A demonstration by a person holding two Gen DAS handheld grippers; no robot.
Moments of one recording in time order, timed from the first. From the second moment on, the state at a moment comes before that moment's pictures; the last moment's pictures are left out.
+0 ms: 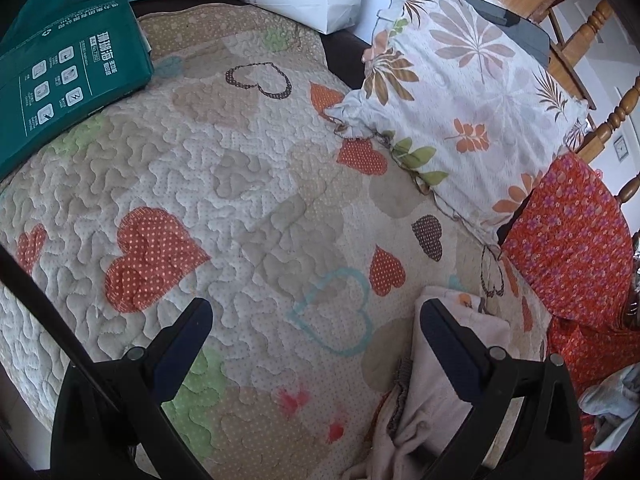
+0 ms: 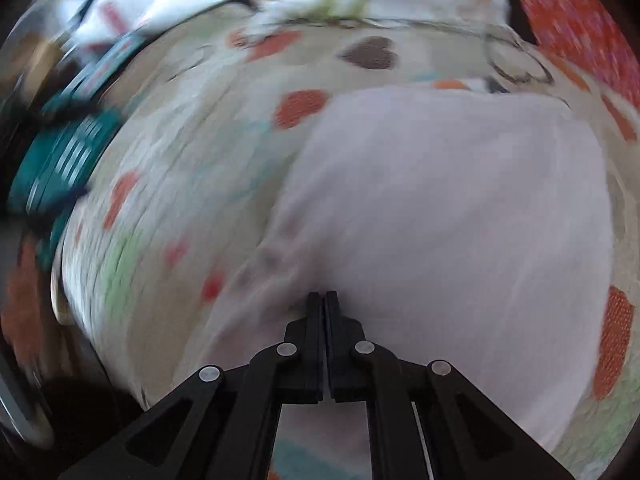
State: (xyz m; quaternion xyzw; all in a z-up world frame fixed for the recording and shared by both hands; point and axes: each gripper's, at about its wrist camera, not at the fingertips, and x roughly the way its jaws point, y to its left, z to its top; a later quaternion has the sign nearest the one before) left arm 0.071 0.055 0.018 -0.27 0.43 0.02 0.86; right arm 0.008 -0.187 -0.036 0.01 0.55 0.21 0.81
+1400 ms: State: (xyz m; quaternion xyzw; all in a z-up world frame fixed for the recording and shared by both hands) left arm -0.088 -0.029 0.076 0.00 0.28 -0.03 0.96; right arm -0.183 -0.358 -0.033 0.17 0.47 -0.12 0.86
